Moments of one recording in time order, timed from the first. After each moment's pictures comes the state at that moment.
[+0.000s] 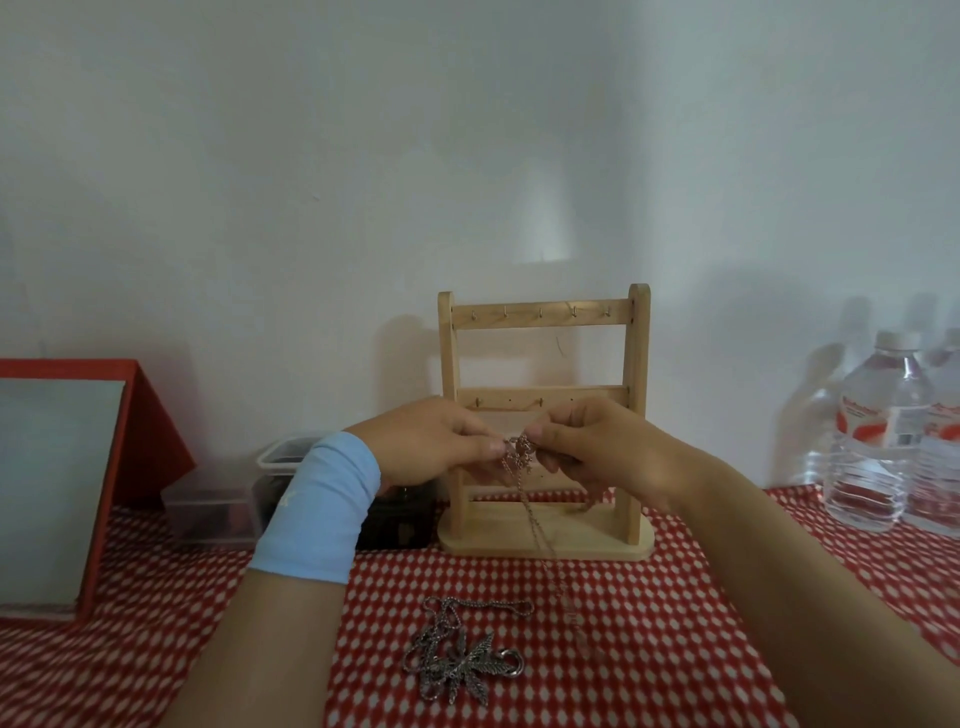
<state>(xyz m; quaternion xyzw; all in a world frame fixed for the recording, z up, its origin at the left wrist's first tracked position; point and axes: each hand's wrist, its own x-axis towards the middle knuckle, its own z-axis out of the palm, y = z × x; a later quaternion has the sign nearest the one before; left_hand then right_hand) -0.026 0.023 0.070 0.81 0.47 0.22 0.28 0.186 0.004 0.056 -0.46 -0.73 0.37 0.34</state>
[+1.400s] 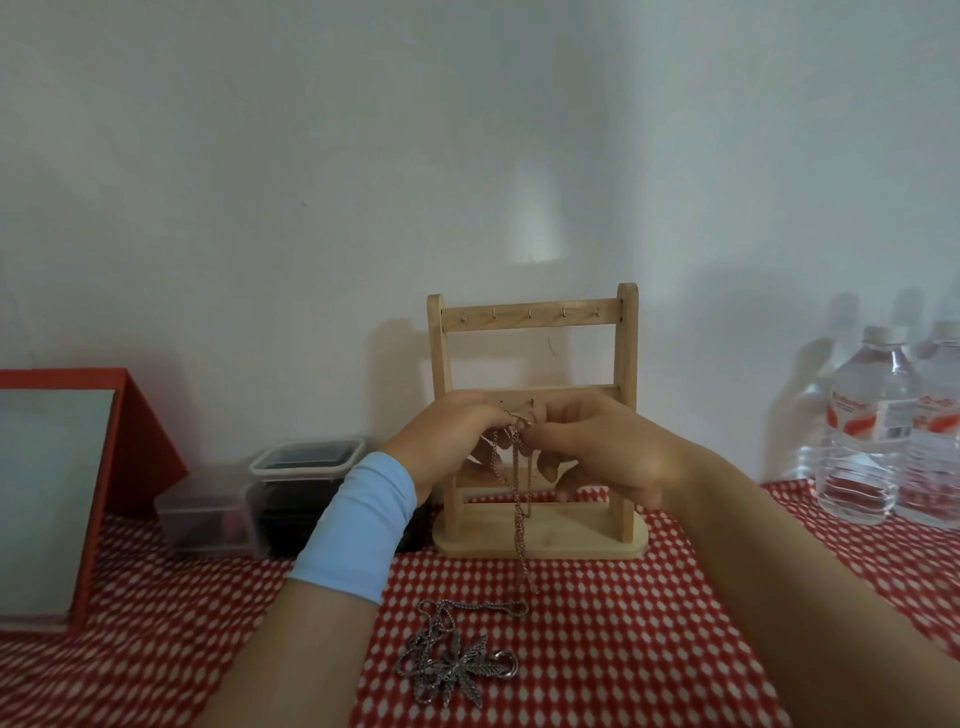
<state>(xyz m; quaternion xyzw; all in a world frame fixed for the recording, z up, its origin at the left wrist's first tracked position) 0.011 0.021 0.063 0.67 0.46 0.40 0.42 0.190 0.011 0.052 -0.40 -0.68 0.48 0.39</state>
